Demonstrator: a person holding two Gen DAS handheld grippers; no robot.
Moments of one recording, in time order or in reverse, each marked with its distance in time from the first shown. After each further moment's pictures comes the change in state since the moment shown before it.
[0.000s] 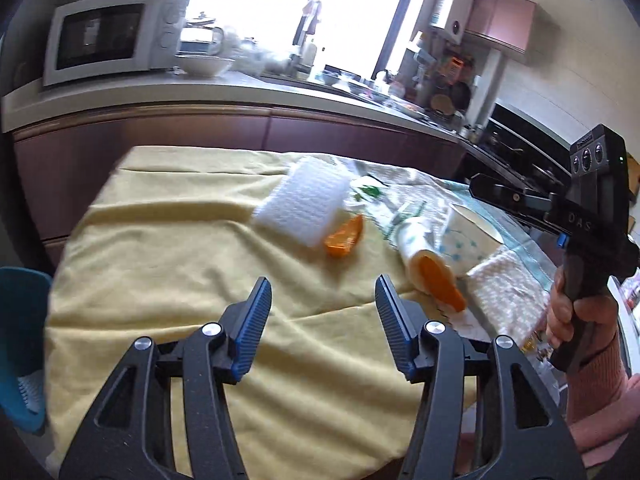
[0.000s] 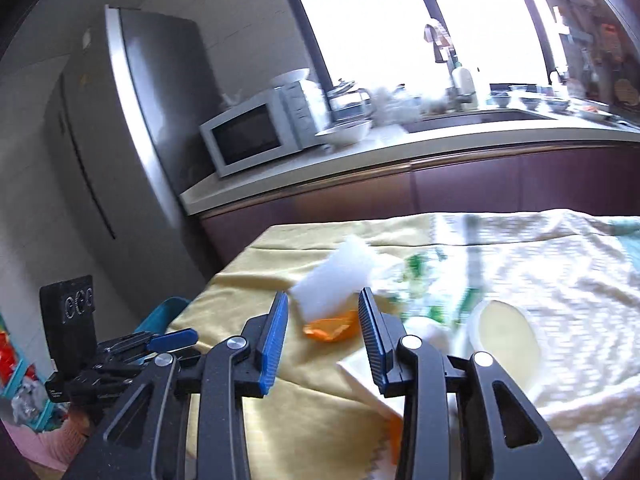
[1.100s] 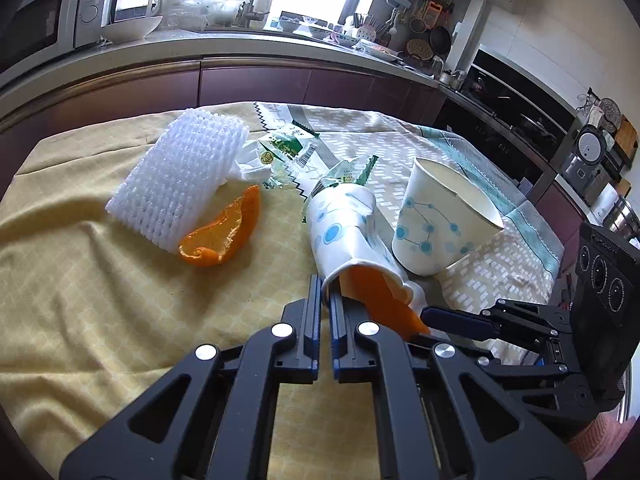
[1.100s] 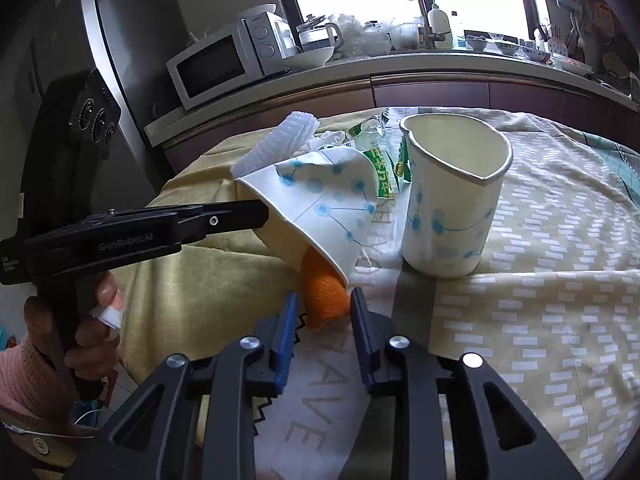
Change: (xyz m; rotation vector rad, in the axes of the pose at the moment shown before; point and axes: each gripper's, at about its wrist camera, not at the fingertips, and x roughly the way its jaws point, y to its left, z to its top) left arm 0.114 -0.076 0.011 0.052 0.175 -0.025; right arm 0.027 -0.028 -0.094 -0.015 0.220 -0.052
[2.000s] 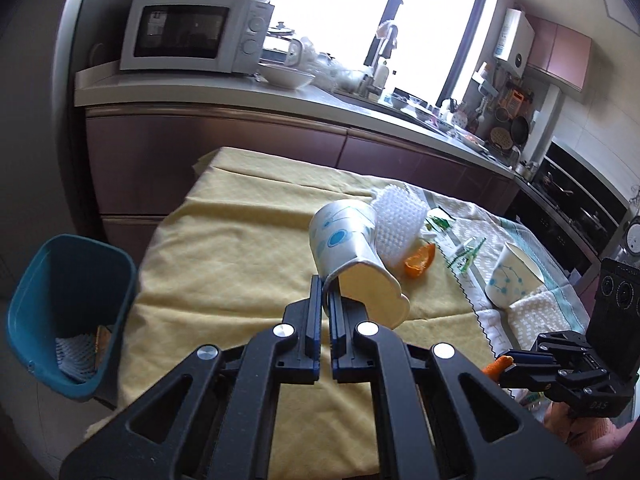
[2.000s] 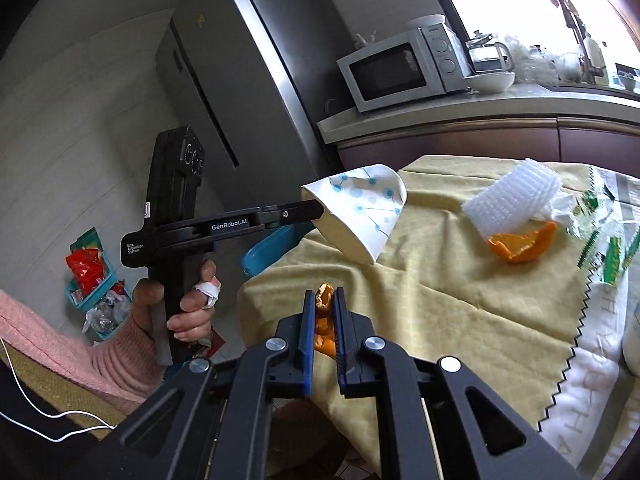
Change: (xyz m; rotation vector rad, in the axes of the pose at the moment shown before) left arm -0.185 0.130 -0.057 -0.243 -0.259 0.257; right arm -0.013 0.119 0.023 -0.226 -0.028 0.545
